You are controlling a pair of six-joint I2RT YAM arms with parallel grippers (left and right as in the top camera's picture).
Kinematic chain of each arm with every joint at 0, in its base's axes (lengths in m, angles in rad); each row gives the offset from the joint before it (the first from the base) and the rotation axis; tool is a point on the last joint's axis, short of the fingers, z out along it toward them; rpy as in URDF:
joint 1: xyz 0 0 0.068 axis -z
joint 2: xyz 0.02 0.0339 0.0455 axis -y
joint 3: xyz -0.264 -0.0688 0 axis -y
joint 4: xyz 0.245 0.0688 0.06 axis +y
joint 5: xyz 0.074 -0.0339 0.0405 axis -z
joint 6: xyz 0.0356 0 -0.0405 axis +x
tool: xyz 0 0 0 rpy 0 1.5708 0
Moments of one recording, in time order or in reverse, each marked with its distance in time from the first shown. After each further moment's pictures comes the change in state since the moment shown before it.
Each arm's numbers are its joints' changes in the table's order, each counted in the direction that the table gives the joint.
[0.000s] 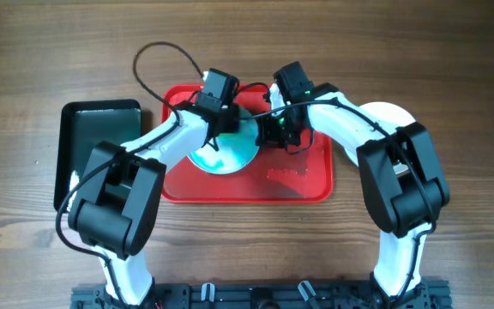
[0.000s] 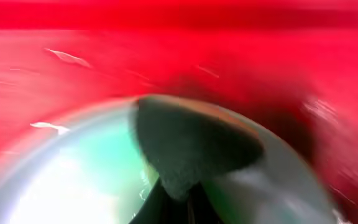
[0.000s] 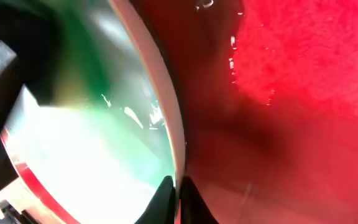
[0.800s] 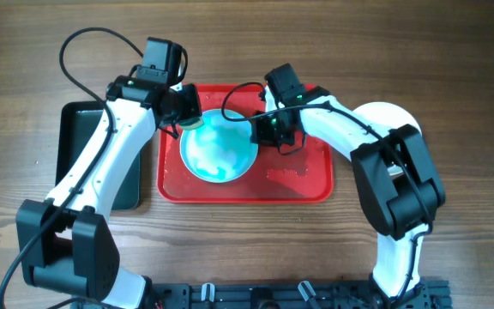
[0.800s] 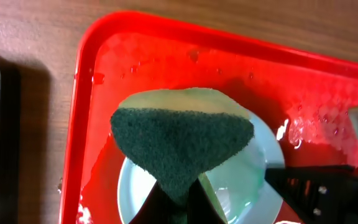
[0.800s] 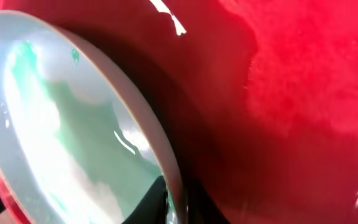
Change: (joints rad) left arm -0.192 0.267 0.149 0.477 0.180 -0.023; right arm -0.051 0.000 -0.005 -0.086 0.105 0.094
